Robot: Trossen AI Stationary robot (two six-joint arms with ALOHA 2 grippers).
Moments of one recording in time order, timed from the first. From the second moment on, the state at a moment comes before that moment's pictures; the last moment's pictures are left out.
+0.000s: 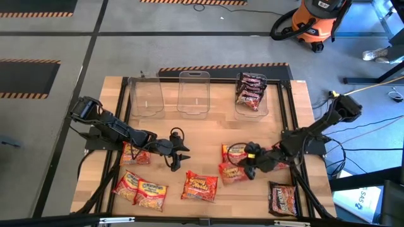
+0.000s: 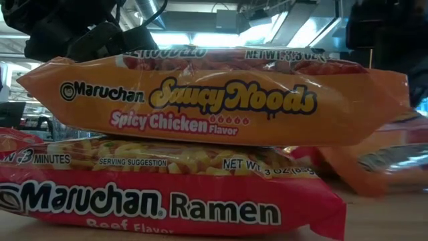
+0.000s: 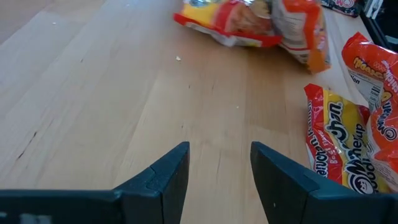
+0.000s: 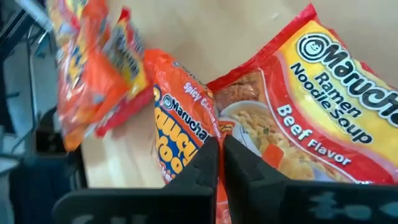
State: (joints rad) left arm -0.30 1.53 0.52 0.44 -0.24 -0.47; right arm 0.57 1.27 0.59 -0.13 0.32 1.12
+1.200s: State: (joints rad) left arm -0.30 1.53 0.52 0.43 -0.24 -0.49; right arm 0.79 1.12 0.64 -0.20 -0.35 1.71
